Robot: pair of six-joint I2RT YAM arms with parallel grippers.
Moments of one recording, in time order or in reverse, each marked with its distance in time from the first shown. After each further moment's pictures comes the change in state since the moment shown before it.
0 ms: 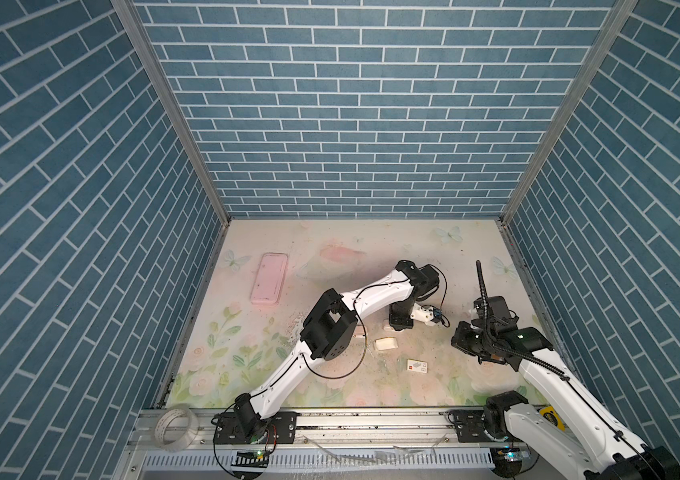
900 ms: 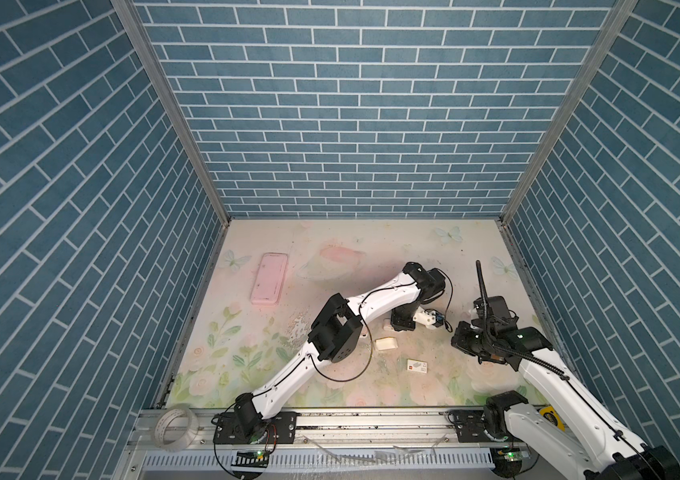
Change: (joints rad) left arm -0.031 0.102 0.154 -0.125 -0.079 0.019; right arm 0.000 0.001 0.000 0.000 -0.001 0.000
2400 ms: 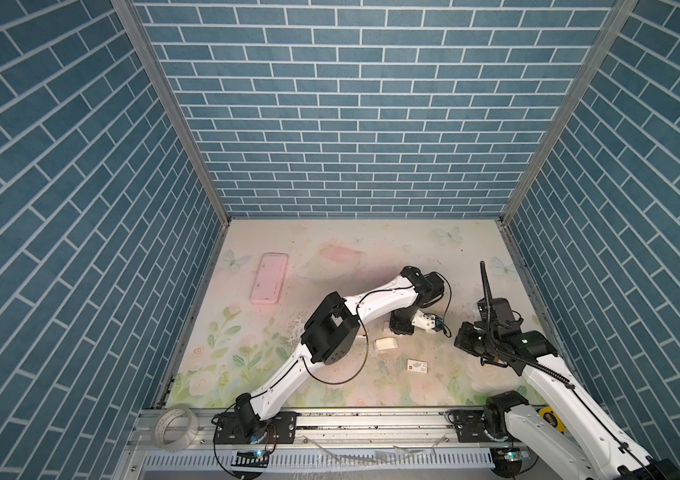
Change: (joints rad) left arm -0.014 -0.137 -0.208 0.131 0.023 0.014; right arm 0.000 -0.056 -0.002 -0.022 0.063 0.000
